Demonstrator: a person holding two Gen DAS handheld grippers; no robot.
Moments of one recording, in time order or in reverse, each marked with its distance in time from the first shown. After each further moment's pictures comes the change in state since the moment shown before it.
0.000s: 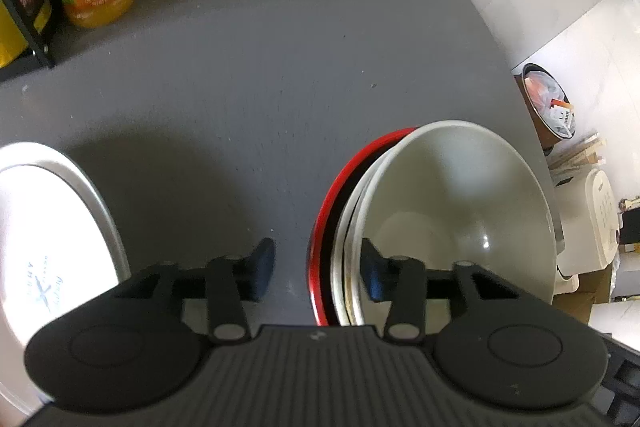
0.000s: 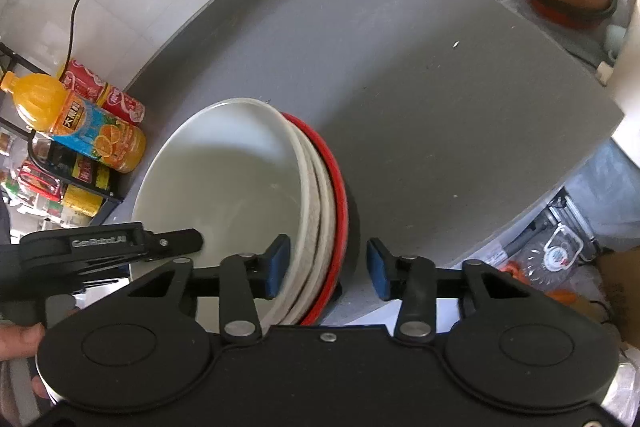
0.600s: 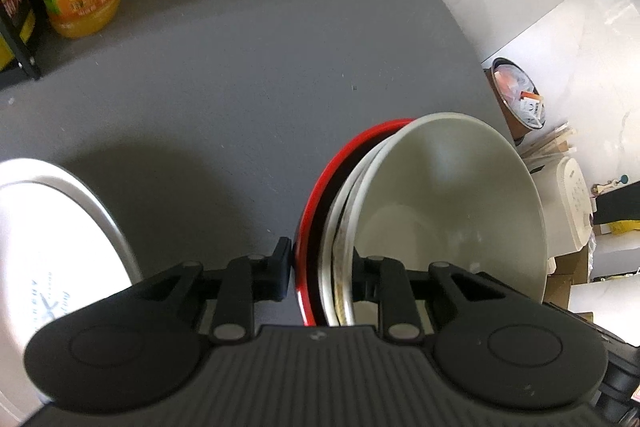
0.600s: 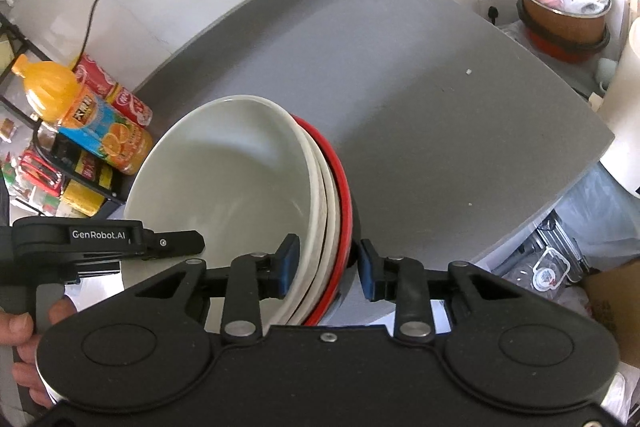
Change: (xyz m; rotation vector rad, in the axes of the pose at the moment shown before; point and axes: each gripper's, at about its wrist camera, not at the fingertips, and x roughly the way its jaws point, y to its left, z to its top) left arm -0.023 0.018 0.000 0.062 -0.007 -0.099; right arm -0.017 0.036 -0.016 -0.062 -0.096 -0.062
